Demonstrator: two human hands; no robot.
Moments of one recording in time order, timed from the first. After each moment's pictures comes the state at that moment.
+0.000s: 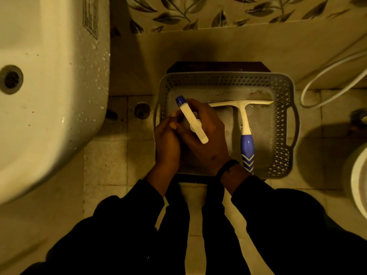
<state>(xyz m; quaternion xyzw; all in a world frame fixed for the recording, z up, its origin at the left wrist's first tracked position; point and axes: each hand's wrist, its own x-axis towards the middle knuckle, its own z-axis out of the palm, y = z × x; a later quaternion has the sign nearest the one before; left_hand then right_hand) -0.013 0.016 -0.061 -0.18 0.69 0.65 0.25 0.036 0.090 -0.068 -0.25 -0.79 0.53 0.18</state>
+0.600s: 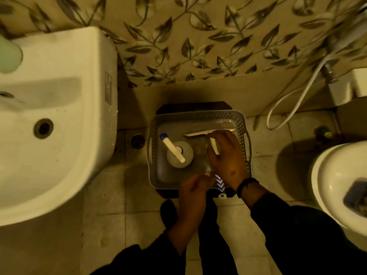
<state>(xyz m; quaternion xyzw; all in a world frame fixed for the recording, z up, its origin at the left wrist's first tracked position) 0.103 0.036 0.038 -0.08 0.73 0.56 0.39 0.112 0.167 -0.008 -0.31 -0.86 0.39 0.12</state>
